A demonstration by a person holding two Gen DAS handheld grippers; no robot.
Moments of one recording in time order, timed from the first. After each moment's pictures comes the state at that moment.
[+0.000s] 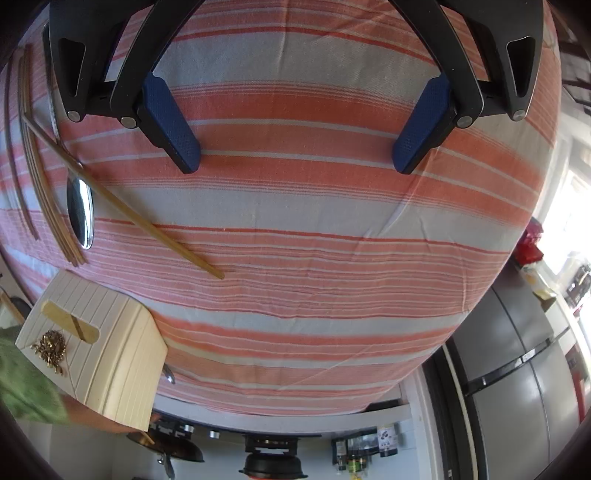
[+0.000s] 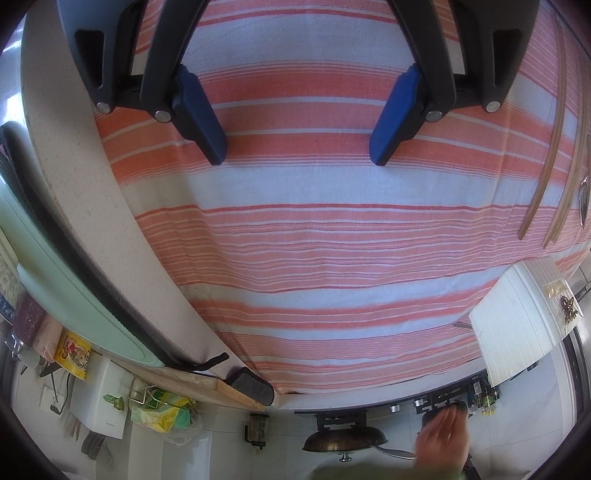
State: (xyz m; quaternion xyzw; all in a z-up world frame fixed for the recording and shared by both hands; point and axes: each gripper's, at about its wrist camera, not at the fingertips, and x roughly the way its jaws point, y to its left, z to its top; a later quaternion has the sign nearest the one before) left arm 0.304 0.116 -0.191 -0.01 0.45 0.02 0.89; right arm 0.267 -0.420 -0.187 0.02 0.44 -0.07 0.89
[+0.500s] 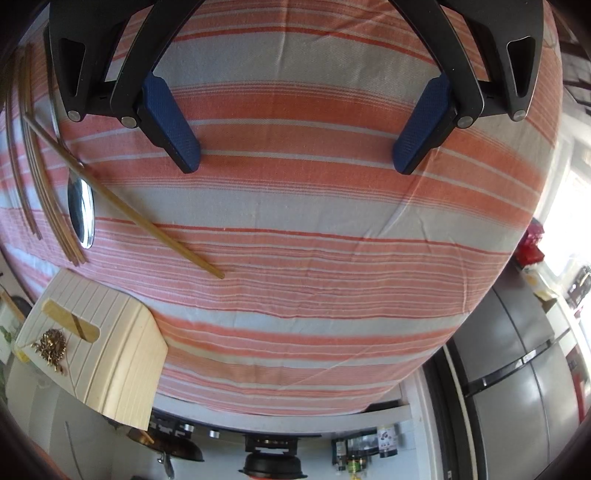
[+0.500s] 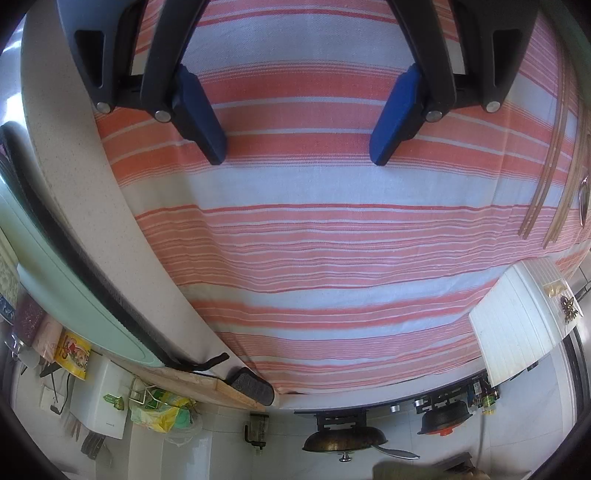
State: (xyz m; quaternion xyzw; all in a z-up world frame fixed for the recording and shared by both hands) left arm 0.304 0.117 -0.191 -0.02 0.45 0.02 0.89; right arm 0.267 -0.419 -0.187 0.02 0.44 -0.07 0.89
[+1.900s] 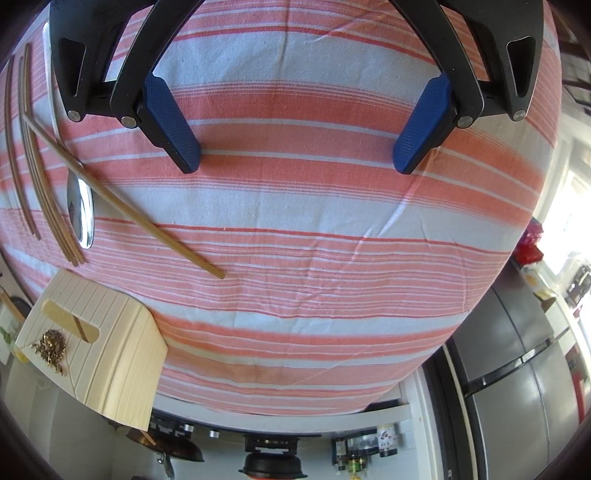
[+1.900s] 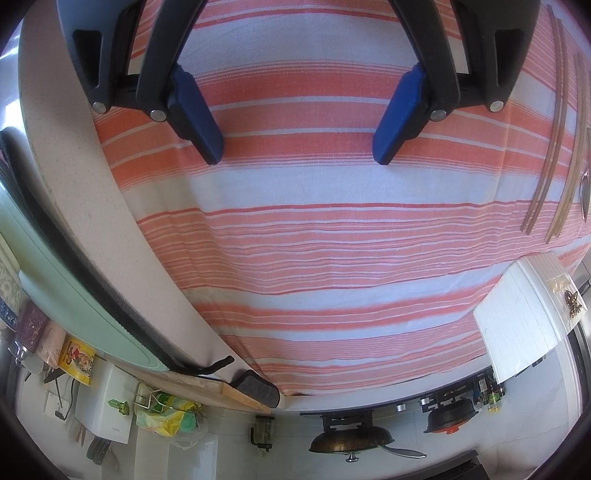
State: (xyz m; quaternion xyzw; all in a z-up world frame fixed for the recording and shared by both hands) left arm 0.303 0.116 -0.190 -0.01 0.45 0.02 0.89; right arm 0.274 -0.422 -0.189 0.03 0.45 -0.09 0.89
